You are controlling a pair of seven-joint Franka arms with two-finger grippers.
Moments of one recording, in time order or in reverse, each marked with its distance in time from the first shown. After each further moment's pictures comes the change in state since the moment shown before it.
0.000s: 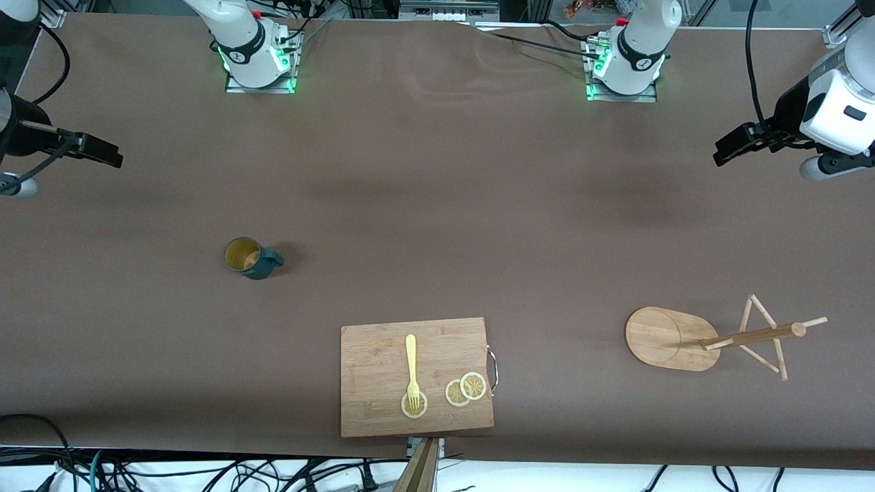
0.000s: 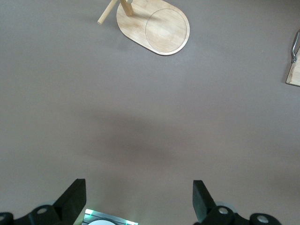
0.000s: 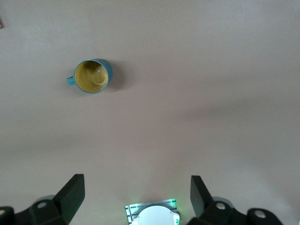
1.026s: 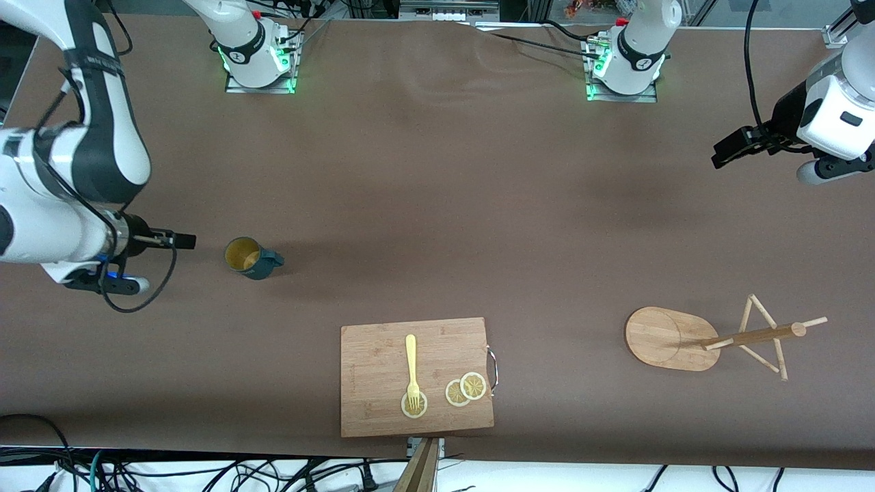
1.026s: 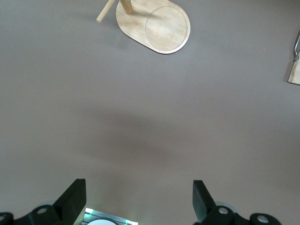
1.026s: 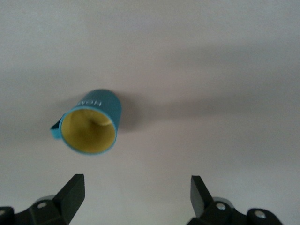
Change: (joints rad) left arm 0.000 0.013 0.000 0.000 0.000 0.000 0.000; right arm 0.028 0.349 0.013 -0.040 0.013 0.332 0.000
